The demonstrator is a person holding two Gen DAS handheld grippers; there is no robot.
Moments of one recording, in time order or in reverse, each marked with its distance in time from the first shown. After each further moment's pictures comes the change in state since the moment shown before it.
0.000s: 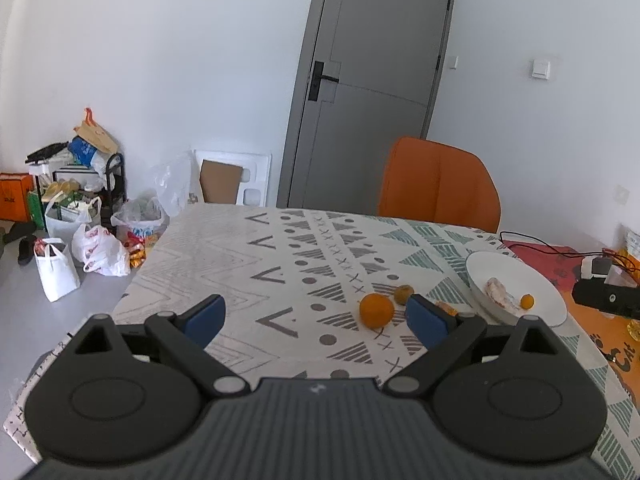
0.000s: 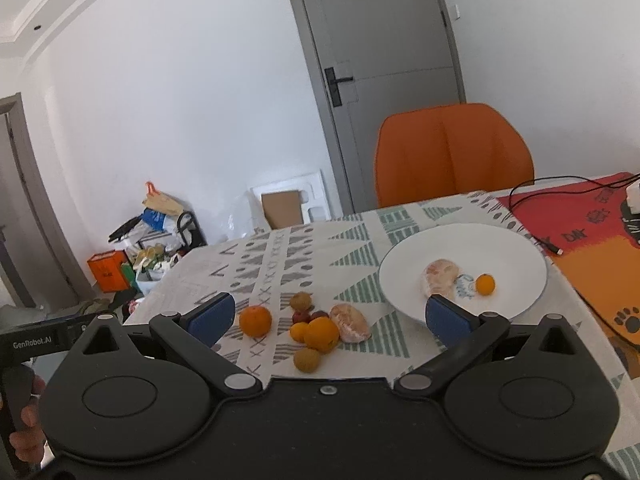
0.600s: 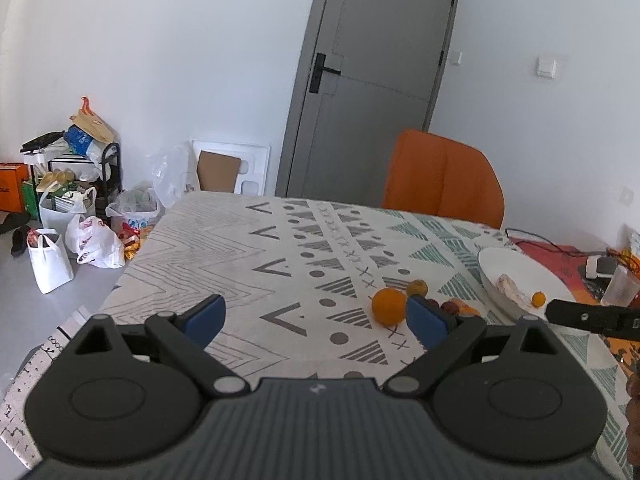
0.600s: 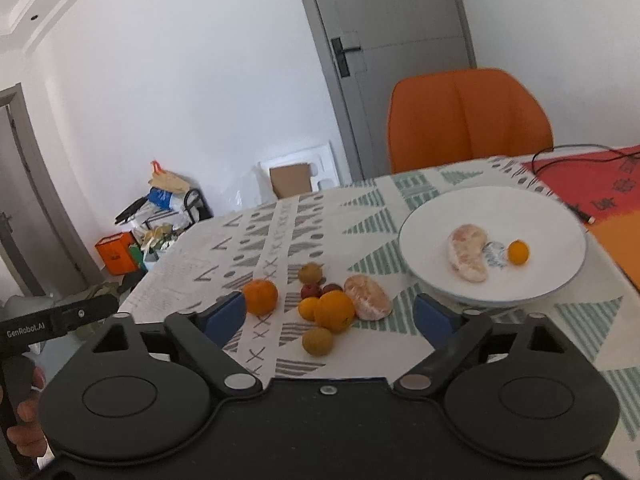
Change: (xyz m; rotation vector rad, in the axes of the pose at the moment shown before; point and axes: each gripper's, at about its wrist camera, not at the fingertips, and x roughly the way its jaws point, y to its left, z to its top) left arm 0.026 0.016 -0.006 -0.010 0.023 -0.015; right arm 0.044 0.002 -0.017 0.021 0.083 0.032
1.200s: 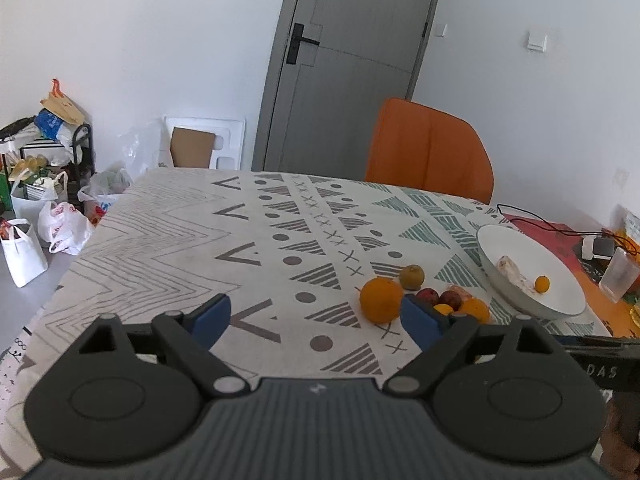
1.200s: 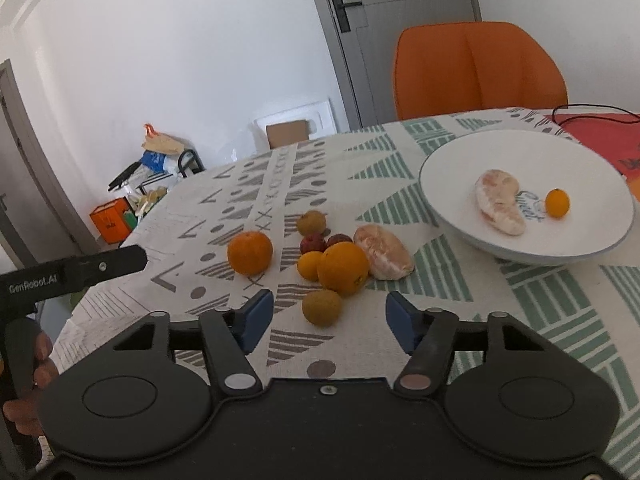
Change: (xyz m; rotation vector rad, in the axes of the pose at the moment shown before) left arm 0.057 -0.004 0.003 0.017 0.079 -0.071; right arm 0.051 0.010 -0.018 0.000 0.124 -0.008
